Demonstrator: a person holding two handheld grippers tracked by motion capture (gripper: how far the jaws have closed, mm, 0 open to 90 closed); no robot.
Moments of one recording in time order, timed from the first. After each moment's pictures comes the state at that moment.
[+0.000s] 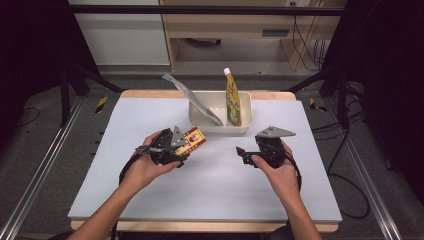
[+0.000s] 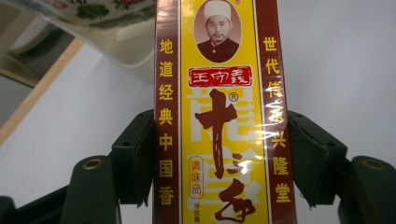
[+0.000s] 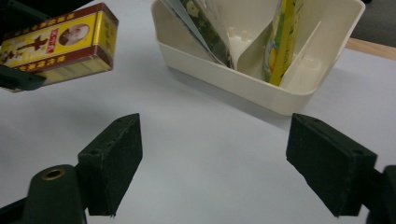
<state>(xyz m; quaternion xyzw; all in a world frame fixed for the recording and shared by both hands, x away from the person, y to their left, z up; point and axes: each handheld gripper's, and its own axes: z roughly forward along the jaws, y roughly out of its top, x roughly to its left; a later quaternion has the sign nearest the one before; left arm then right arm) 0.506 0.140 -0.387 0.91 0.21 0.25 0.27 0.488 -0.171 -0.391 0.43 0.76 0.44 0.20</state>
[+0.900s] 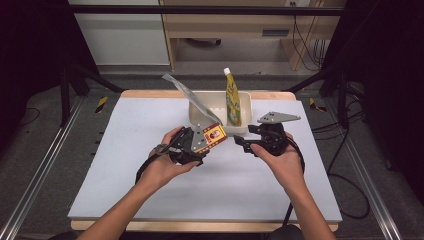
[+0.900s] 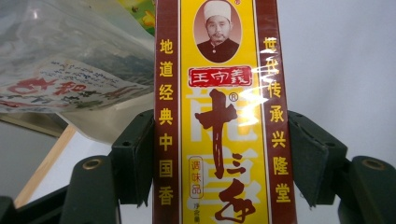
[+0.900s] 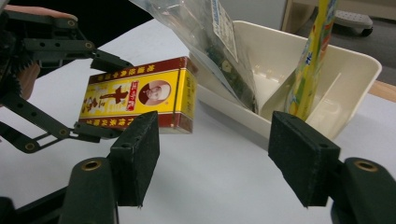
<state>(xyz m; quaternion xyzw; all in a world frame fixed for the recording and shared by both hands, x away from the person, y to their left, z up) 0.495 0.092 -0.369 0.89 0.15 0.29 0.31 0.490 -0.163 -0.337 0.39 0.77 0.47 0.17</state>
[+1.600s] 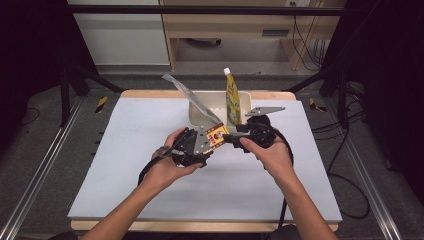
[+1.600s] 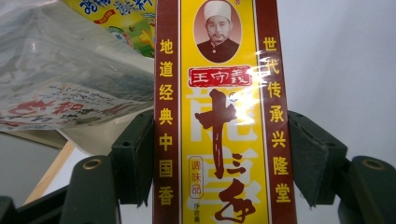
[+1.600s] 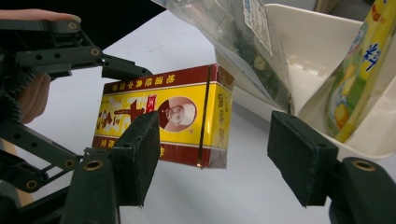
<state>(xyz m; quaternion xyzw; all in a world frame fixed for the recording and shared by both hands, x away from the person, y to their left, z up) 0.486 0.084 -0.367 0.89 0.14 0.30 0.32 0.515 -0.140 -0.342 0.38 0.79 0.47 0.11</state>
